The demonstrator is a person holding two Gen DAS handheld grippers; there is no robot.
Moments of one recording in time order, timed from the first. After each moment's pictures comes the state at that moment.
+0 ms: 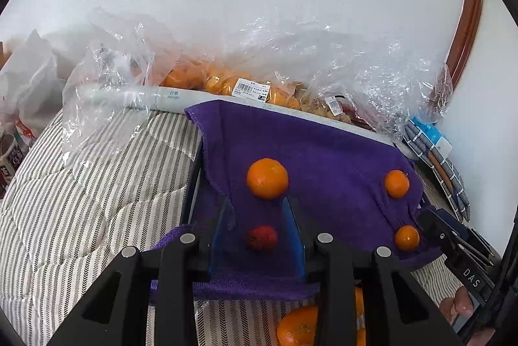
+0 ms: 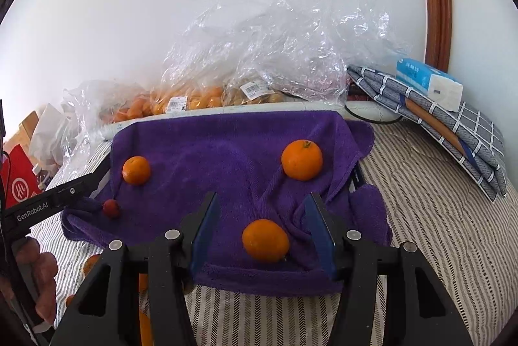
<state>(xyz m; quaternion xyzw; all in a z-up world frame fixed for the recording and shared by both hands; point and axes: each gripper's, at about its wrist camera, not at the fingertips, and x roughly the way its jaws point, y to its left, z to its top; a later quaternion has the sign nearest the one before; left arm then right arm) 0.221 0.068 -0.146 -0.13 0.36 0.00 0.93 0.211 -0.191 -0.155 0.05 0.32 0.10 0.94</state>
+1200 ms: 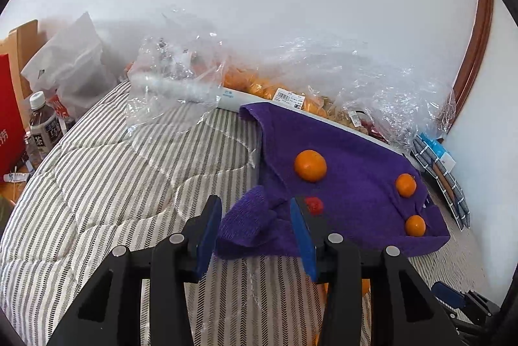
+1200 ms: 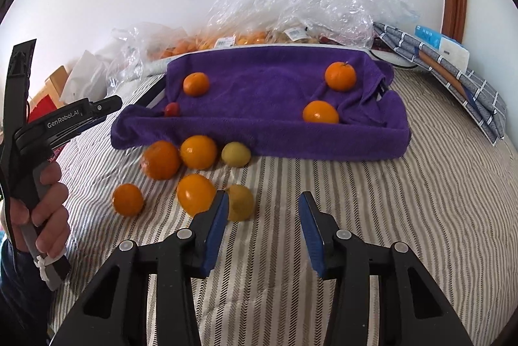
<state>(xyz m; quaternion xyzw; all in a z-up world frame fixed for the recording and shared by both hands) 0.160 0.113 -0.146 -0.16 0.33 0.04 0.93 0.114 -0.162 -0.171 0.03 0.40 0.16 0.90</state>
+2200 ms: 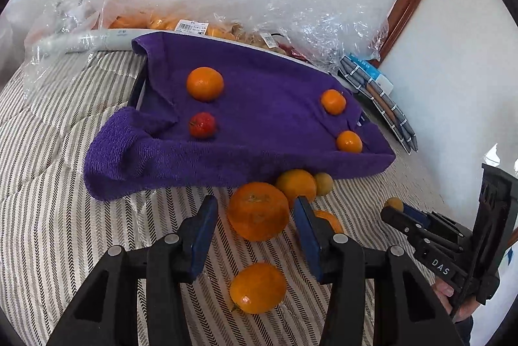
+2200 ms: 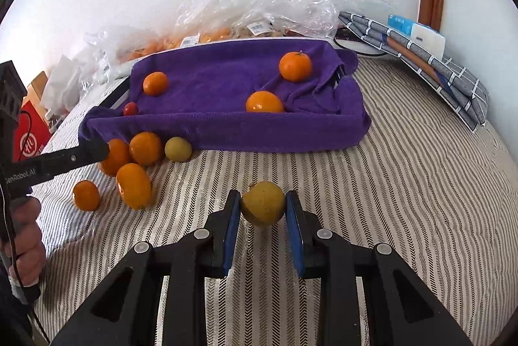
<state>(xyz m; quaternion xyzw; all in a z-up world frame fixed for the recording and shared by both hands) 0.163 0.047 -0.169 -0.13 0.43 -0.15 0.88 0.129 -0.205 -0.182 0.03 0.41 0.12 0.91</state>
